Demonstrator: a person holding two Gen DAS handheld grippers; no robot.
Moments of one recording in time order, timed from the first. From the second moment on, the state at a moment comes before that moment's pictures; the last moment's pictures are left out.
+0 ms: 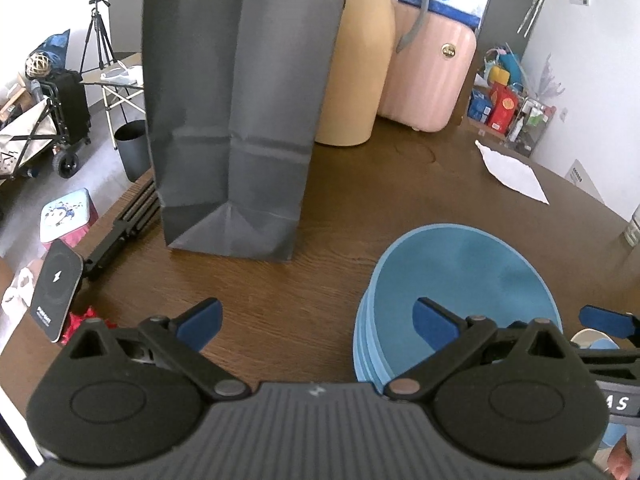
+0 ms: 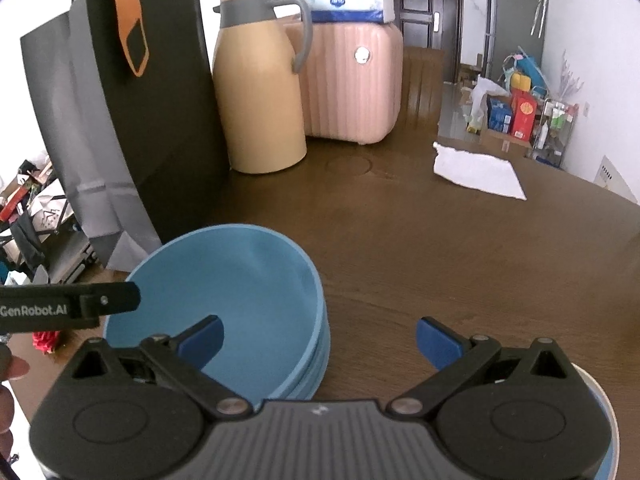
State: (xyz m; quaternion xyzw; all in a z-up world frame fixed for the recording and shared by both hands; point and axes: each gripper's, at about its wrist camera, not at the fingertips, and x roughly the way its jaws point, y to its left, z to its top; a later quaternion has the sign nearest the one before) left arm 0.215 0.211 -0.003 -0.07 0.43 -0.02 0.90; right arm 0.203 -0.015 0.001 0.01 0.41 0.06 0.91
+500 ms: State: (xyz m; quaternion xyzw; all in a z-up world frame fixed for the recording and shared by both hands) left arm 0.234 0.201 -0.032 -0.10 0.48 -0.05 0.87; right arm 0.222 -0.016 -0.025 0.05 0.47 0.08 0.88
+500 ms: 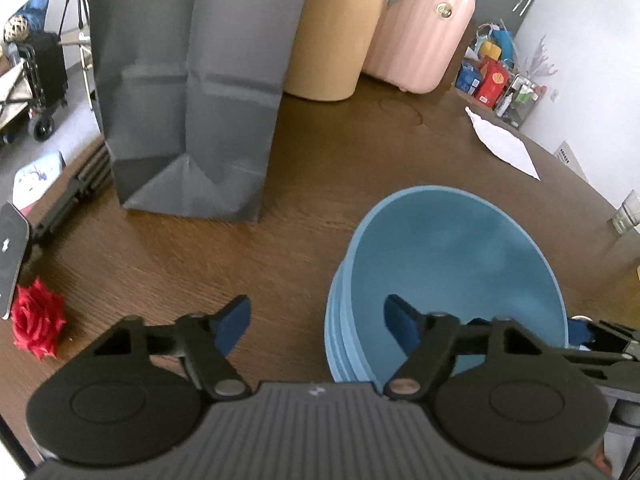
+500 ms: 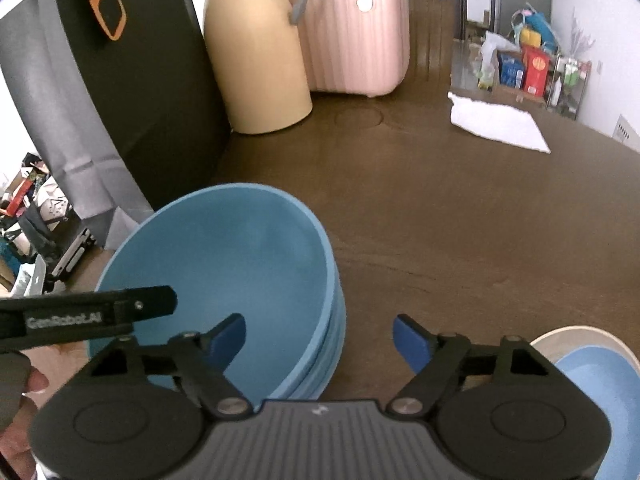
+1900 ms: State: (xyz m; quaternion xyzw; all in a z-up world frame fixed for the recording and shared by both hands) left arm 0.244 0.191 -0.042 -0.15 0.53 -0.03 0.83; right arm 0.233 -0.023 -0.036 0.12 0.54 0.08 0.83
